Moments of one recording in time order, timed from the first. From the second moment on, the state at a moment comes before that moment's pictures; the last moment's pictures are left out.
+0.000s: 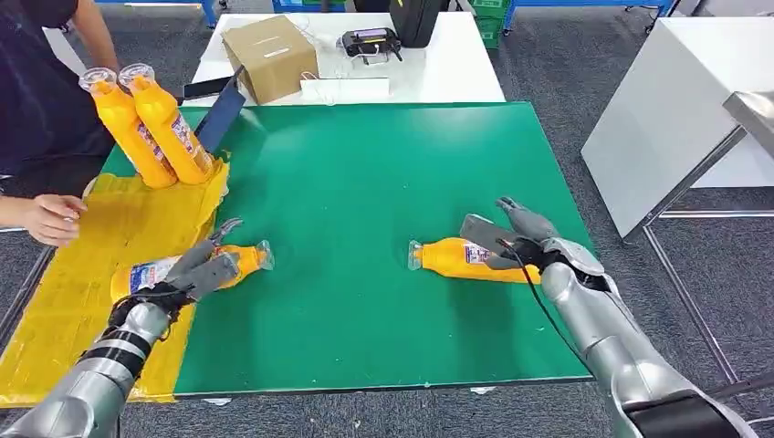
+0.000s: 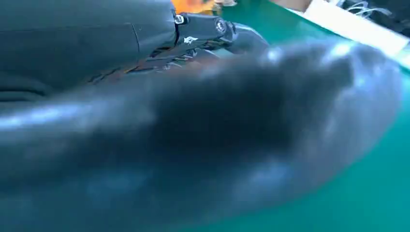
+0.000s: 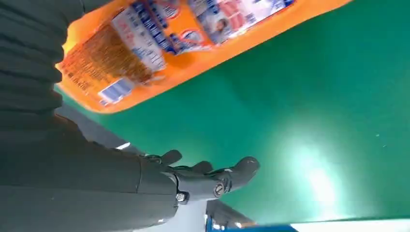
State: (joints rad) left arm -0.55 0.15 -0.17 -0.67 -0.68 -0.08 -0.46; right arm -0.63 -0.20 0.35 -0.79 0.77 0.14 0.09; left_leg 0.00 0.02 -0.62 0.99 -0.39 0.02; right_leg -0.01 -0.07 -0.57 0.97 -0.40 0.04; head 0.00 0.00
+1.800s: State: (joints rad) left arm -0.53 0.09 -0.14 -0.74 -0.49 -0.12 -0.47; right arm -0.66 -0.36 0.67 -0.60 0.76 0.35 0.08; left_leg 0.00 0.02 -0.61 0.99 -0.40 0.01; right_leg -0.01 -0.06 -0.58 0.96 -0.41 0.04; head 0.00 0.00
